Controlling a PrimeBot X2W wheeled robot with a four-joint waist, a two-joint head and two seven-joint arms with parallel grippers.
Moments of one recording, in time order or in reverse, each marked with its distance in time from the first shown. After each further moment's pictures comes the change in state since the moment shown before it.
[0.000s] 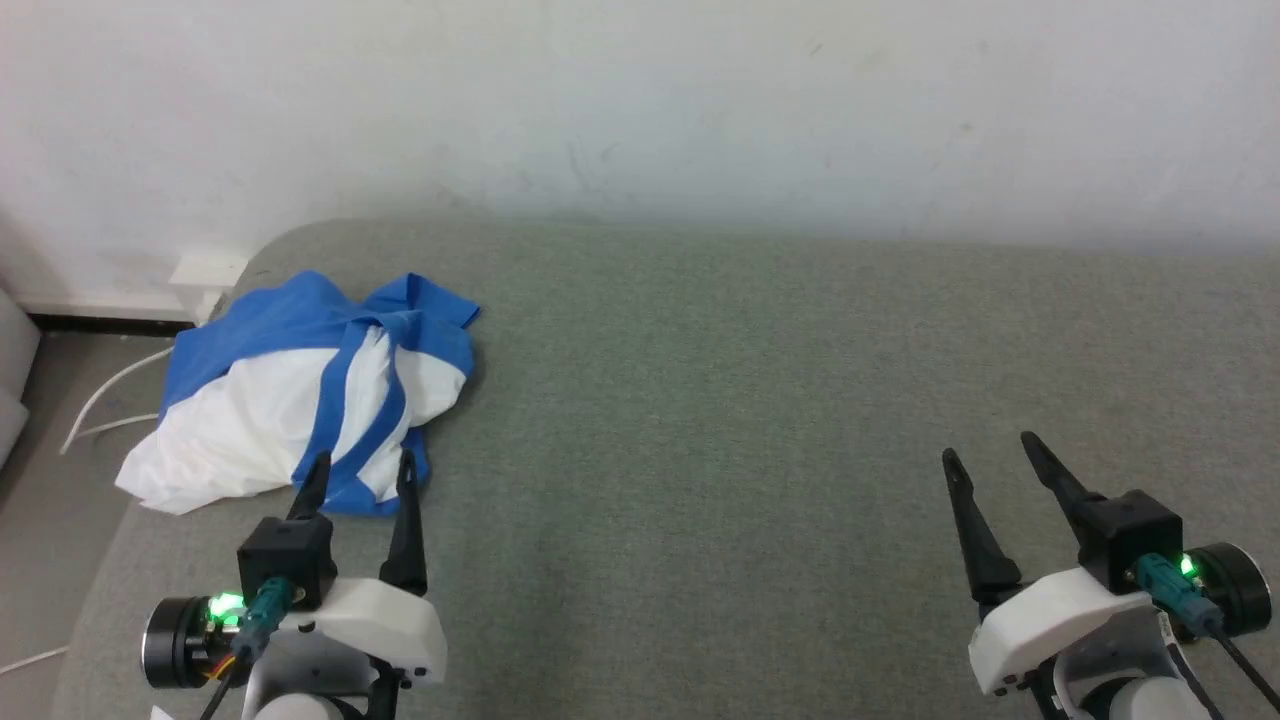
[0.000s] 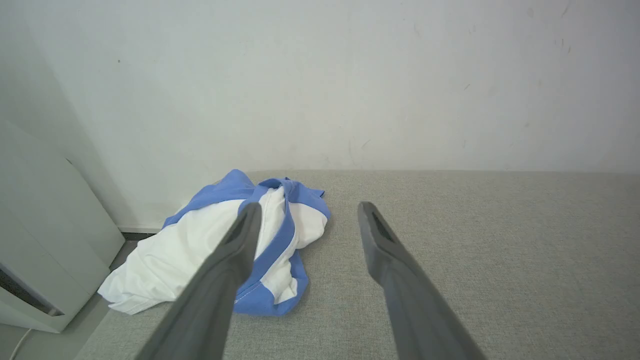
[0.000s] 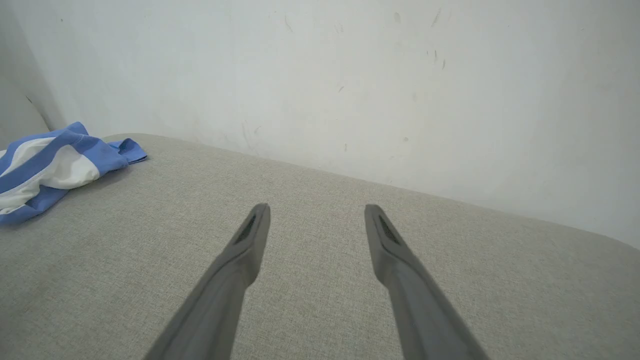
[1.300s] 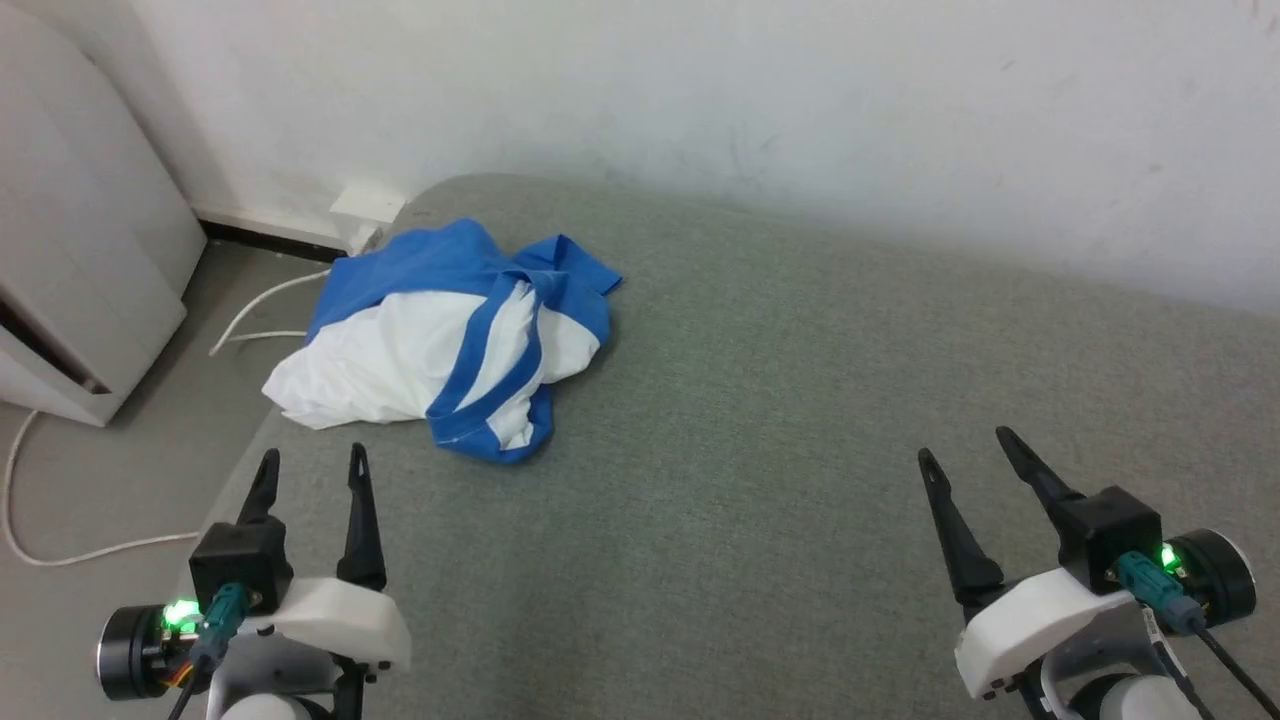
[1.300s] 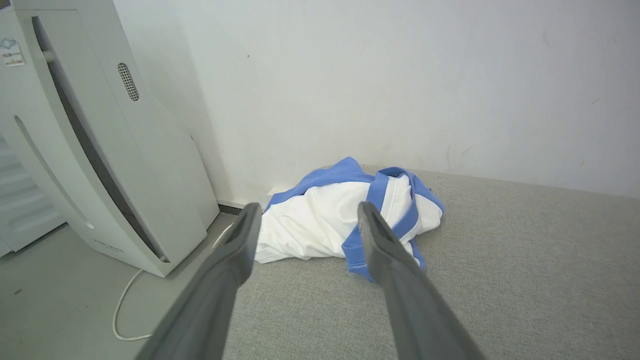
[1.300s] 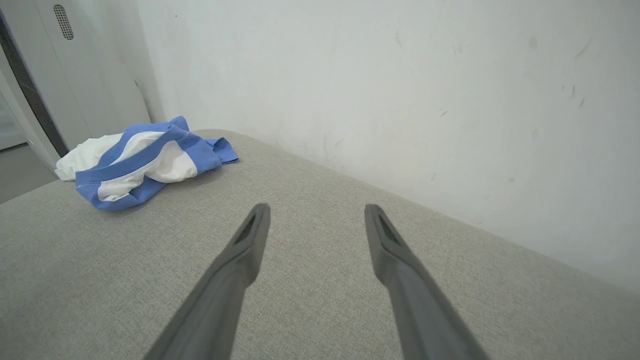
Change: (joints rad) left arm 0.000 0.040 0.024 0.005 -0.034 0.053 -0.036; right arm 0.000 -0.028 0.058 -0.040 0.010 0.000 0.026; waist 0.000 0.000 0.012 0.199
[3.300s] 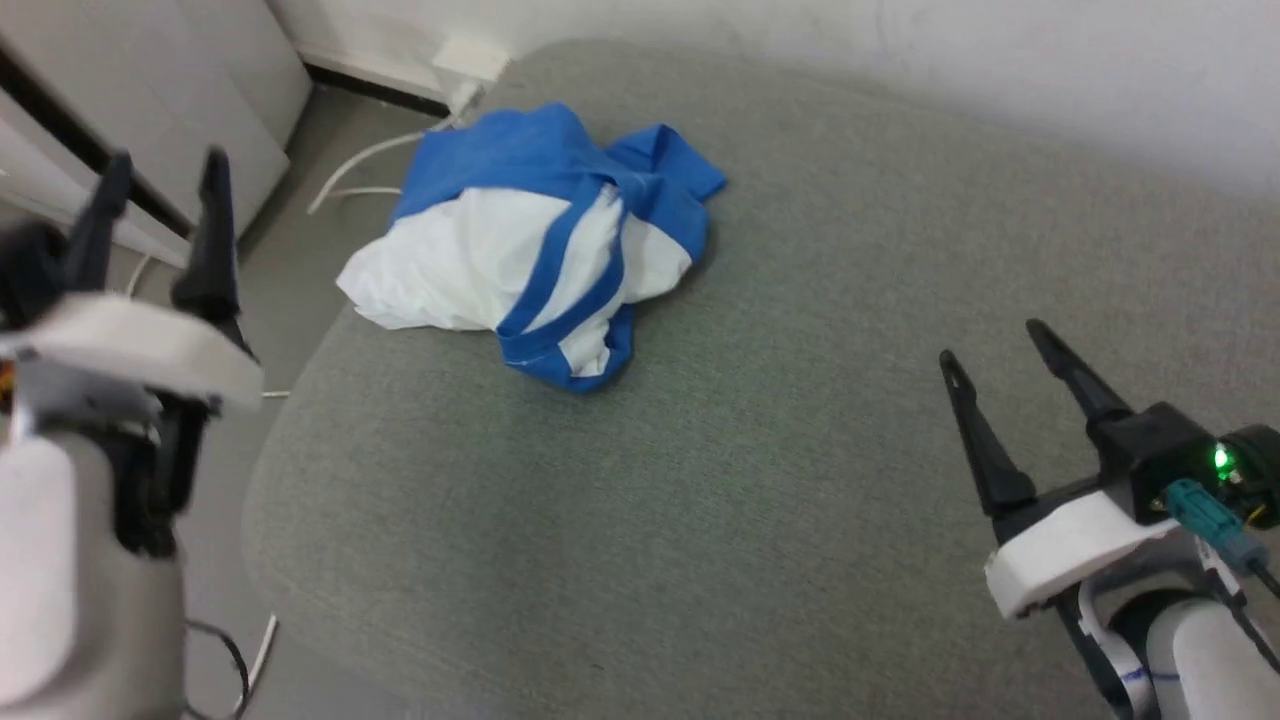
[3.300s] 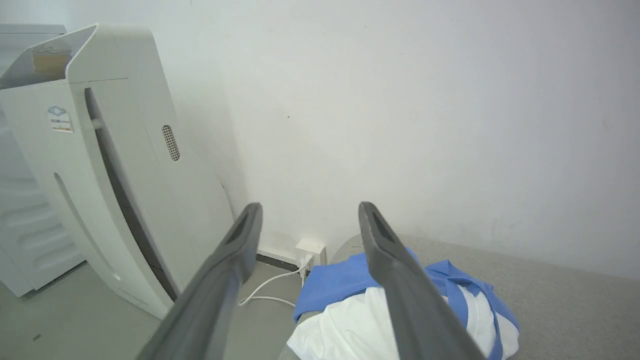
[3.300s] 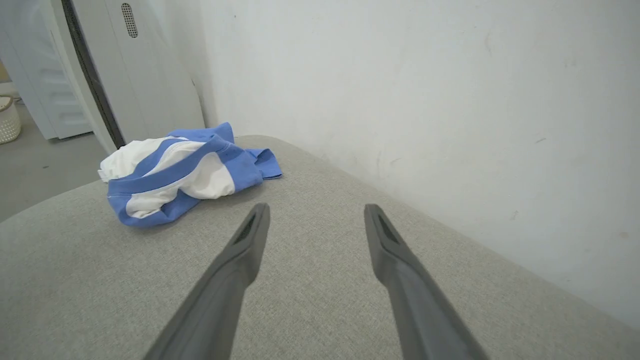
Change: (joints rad) left arm -0.367 0.194 0.037 0.002 -0.271 -0.105 0.126; right arm -0.095 -0.077 0.032 -0.120 0.016 0.000 0.061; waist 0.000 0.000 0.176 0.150
